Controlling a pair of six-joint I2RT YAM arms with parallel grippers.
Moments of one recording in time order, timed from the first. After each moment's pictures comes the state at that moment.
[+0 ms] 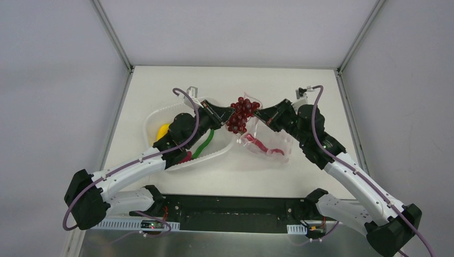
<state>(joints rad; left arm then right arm) -0.83 1.10 0.70 0.43 -0.22 -0.99 0.62 0.93 0.87 -0.15 -0.04 1.13</state>
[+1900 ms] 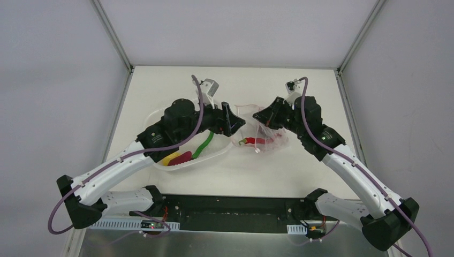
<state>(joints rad) -0.91 1.10 1.14 -0.23 -0.02 -0.52 0.59 1.03 1.00 -0.31 -0.17 0.75</state>
